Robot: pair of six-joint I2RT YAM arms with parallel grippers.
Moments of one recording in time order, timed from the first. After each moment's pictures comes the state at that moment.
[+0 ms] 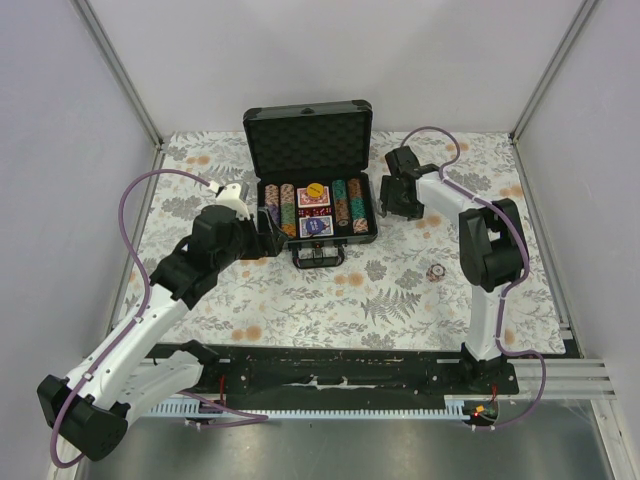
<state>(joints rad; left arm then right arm) -0.52 0.91 0.87 -0.46 -0.05 -0.48 0.33 2.02 1.52 -0.61 0.19 0.46</state>
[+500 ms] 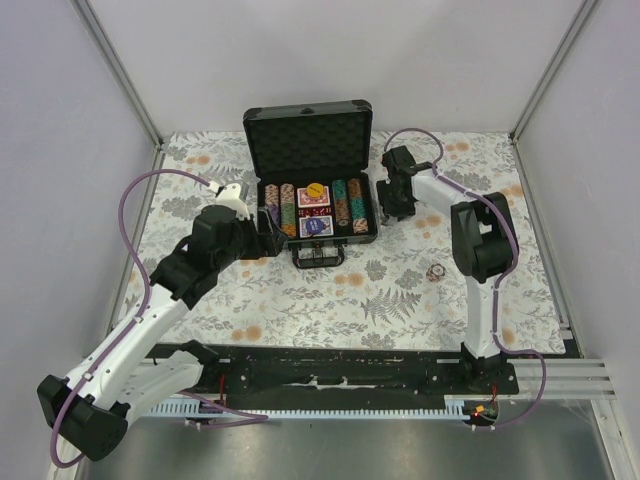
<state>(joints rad) -0.52 0.91 0.87 -0.46 -0.05 -0.48 0.32 2.12 1.59 -0.63 0.07 0.20</state>
